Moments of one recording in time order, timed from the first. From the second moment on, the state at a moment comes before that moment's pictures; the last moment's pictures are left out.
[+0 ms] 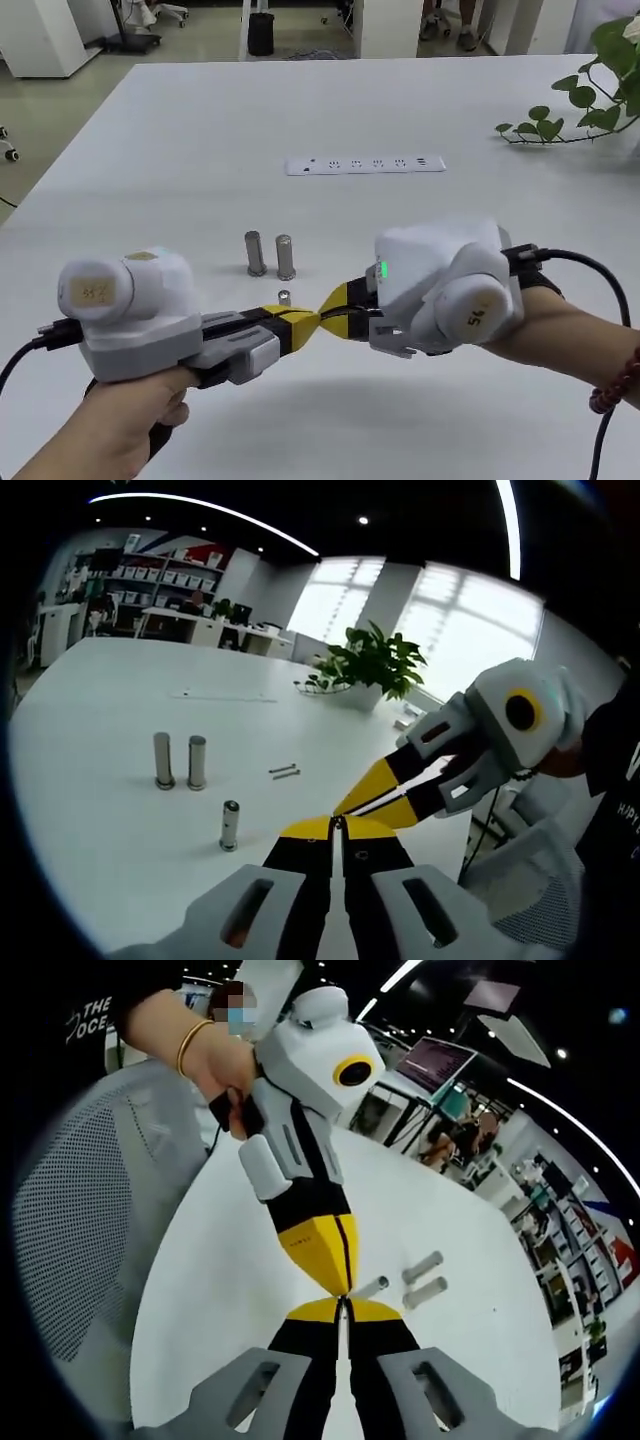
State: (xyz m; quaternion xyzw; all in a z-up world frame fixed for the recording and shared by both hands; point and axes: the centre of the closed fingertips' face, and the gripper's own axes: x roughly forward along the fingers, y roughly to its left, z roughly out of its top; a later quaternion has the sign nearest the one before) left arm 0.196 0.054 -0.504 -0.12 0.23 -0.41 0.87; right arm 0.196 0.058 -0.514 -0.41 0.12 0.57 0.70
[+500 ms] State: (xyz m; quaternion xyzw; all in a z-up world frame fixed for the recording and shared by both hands) left arm 0.196 0.060 -0.499 -0.11 0.22 -0.41 0.88; right arm 0.198 0.056 -0.507 -0.32 0.15 0.57 0.74
